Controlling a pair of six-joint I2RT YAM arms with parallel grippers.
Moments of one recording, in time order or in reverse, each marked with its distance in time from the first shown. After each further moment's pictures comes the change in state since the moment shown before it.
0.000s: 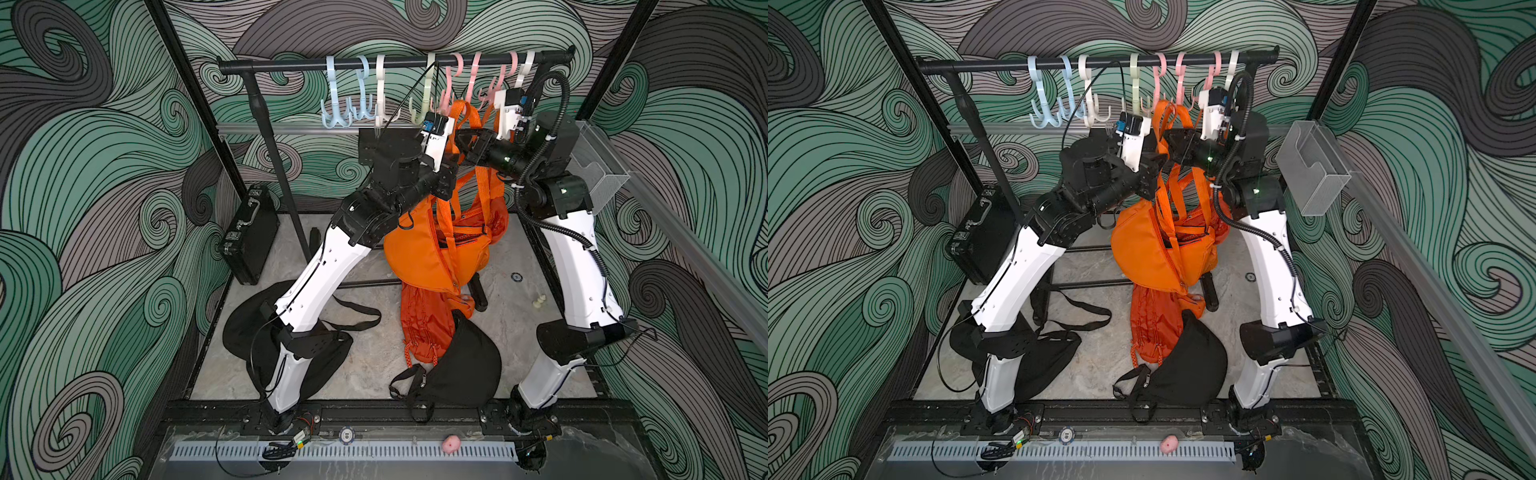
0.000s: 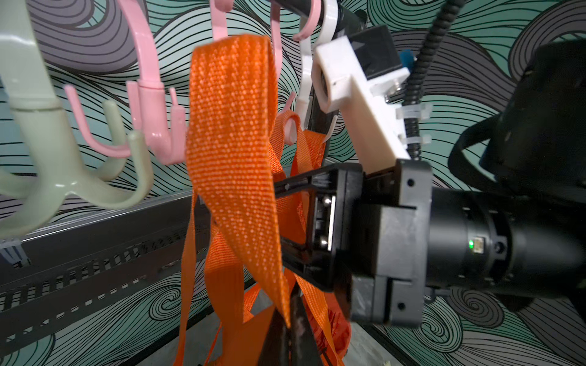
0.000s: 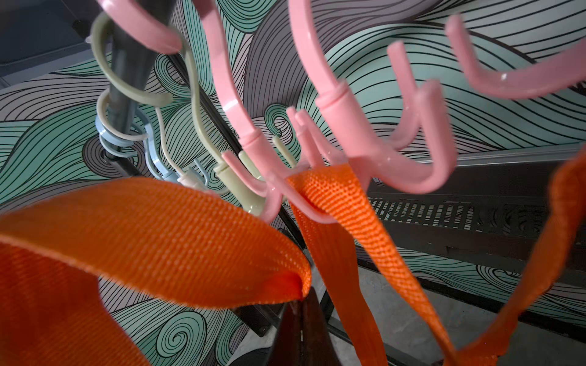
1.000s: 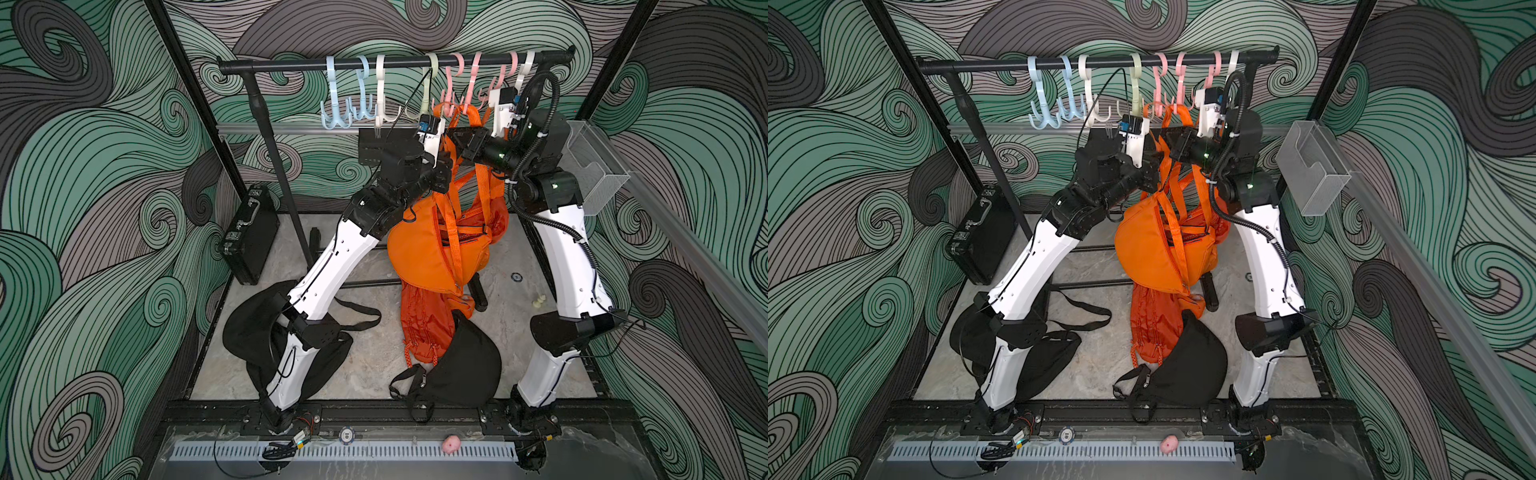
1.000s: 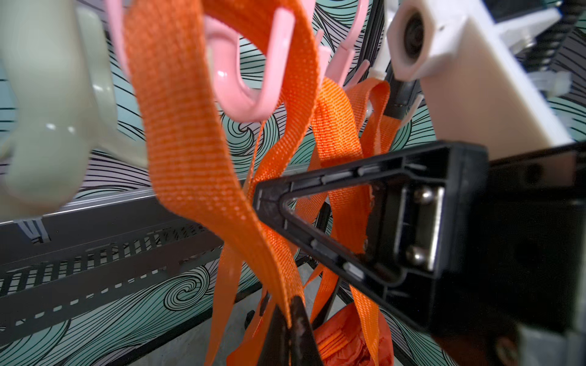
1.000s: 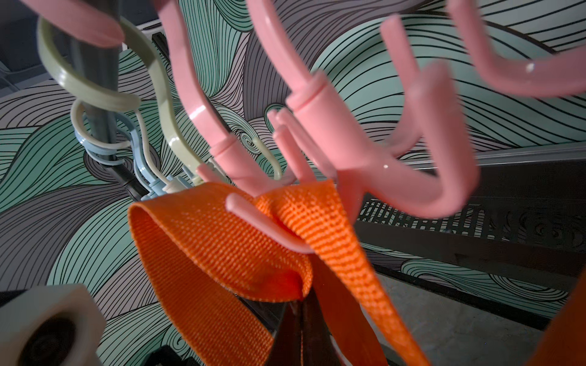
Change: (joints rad) left arm 0.034 0.072 0.011 0.055 -0.048 -0.002; right arm 0.002 0.053 0.023 0.021 -0.016 0.028
